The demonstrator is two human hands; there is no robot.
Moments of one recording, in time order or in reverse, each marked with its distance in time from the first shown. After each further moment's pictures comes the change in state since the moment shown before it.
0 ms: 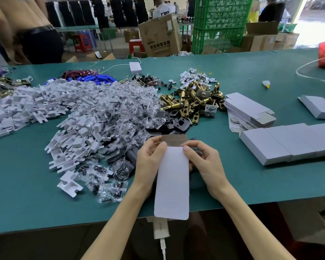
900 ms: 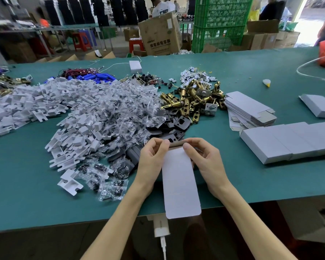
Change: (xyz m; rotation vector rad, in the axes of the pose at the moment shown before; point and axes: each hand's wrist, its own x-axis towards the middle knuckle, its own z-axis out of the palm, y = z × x) left_hand -0.001 -0.001 0.003 0.034 -0.051 0.038; right_hand 0.000 -0.004 0.002 0.005 0.032 -0.019
